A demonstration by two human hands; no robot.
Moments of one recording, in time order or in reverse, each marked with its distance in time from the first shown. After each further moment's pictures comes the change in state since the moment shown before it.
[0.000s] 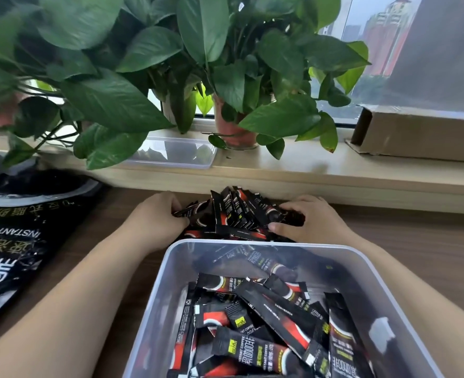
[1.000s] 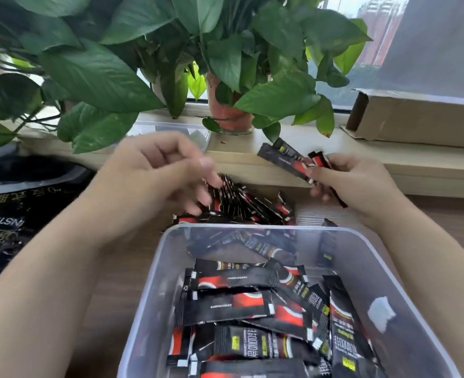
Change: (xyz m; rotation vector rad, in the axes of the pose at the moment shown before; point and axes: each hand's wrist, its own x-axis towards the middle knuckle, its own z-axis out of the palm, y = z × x) left_hand -0.062 0.052 -0.059 -0.961 -0.166 0.390; right_hand -0.011 -0.011 -0.055 0.824 0.197 0.217
